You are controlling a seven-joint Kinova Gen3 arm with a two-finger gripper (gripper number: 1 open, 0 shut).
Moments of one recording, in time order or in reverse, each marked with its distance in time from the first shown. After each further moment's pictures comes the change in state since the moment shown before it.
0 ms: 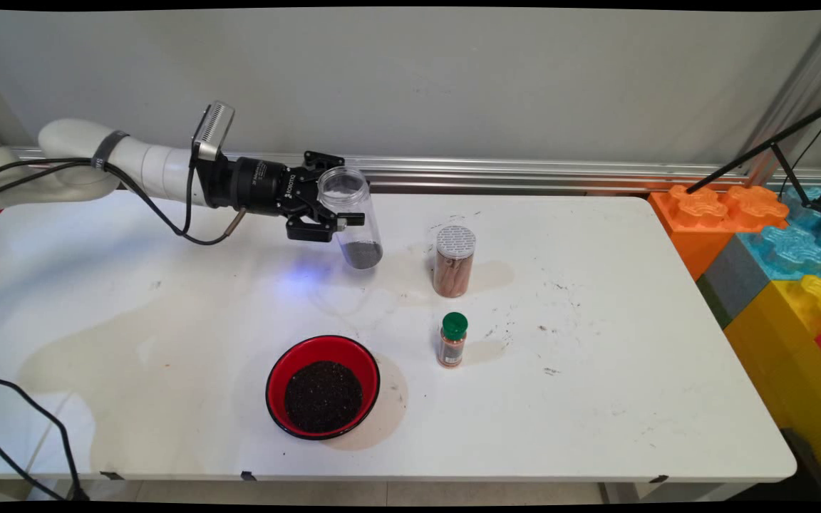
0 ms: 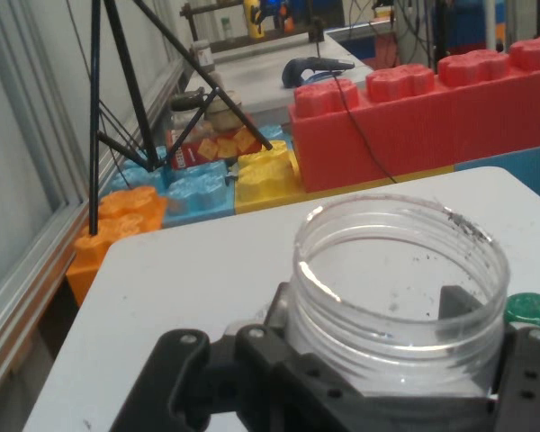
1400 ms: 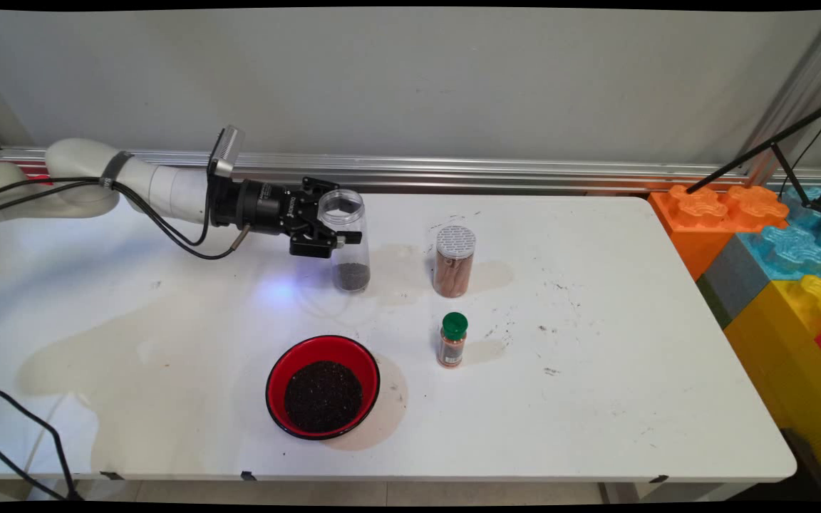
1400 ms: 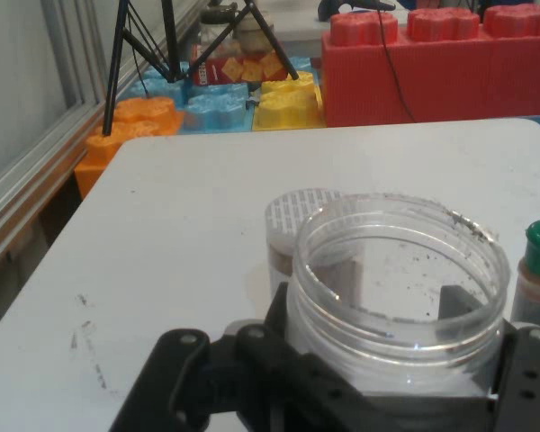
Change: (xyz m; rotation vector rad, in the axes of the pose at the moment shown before) arm -0.033 0.007 -0.001 0.052 -0.088 -0.141
